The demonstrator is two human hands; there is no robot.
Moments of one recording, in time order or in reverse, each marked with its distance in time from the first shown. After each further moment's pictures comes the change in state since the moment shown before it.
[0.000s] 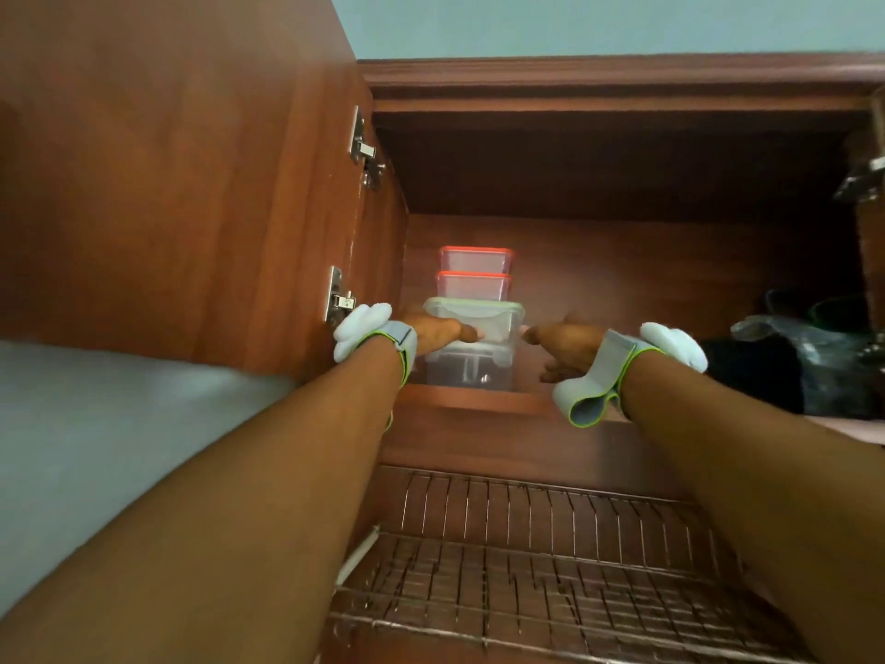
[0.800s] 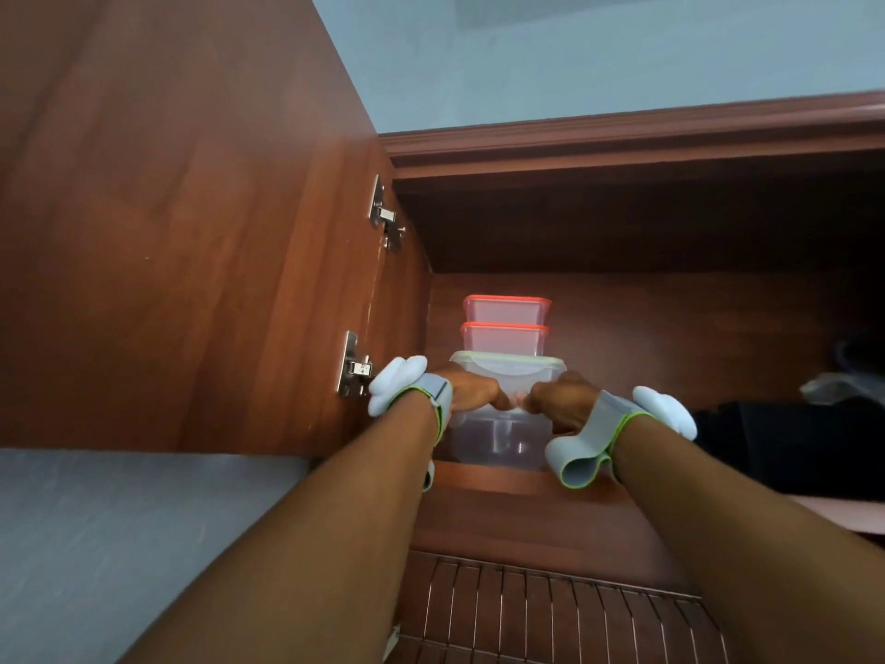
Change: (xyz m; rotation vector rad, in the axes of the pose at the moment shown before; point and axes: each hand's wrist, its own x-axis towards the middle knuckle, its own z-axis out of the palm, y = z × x) left_hand 0.024 0.018 0.006 0.208 -0.048 -0.004; right_hand 0.053 0.000 0.031 0.013 -0.212 -0.186
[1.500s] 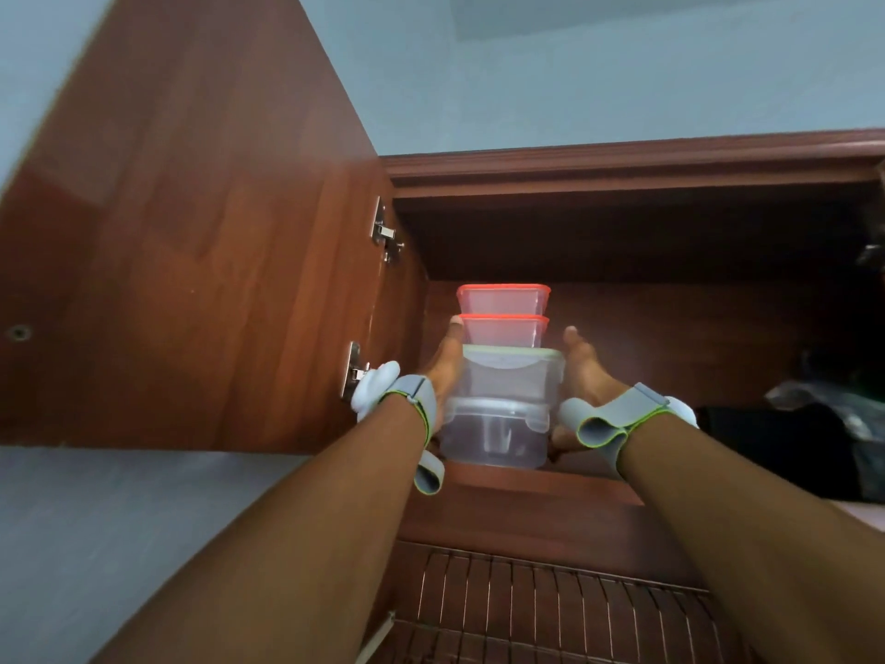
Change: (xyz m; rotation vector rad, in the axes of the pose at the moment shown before) left_hand -0.037 0.013 -0.012 -0.594 -0.028 -0.065; right_hand -0.035 -0.037 -0.019 0.534 0.041 0.239
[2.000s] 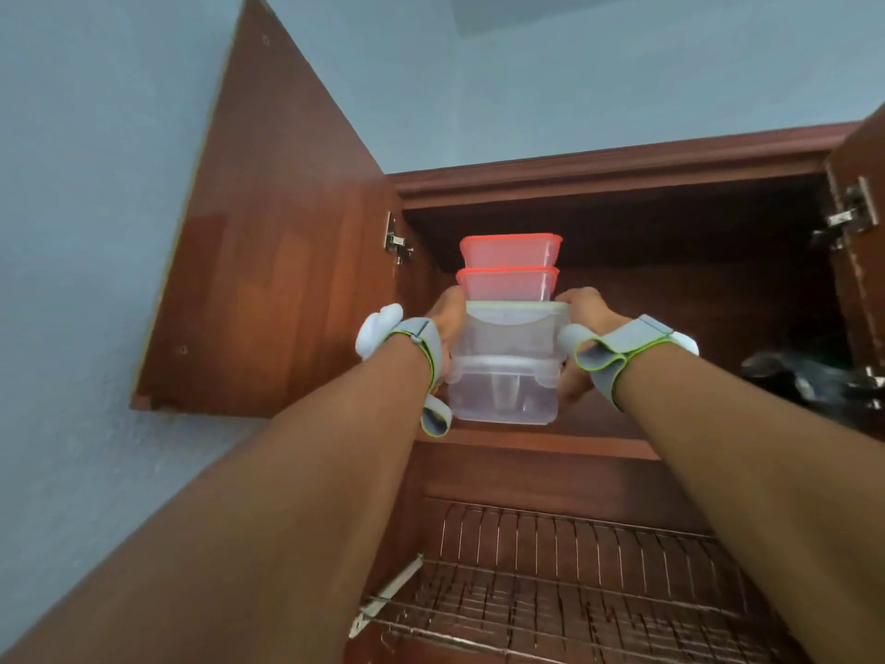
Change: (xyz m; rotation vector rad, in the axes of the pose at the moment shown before) left_hand -0.078 0.049 0.004 0.056 0.143 -0.083; right_hand -0.073 -0.059 -0.005 -0.250 0.198 -0.279
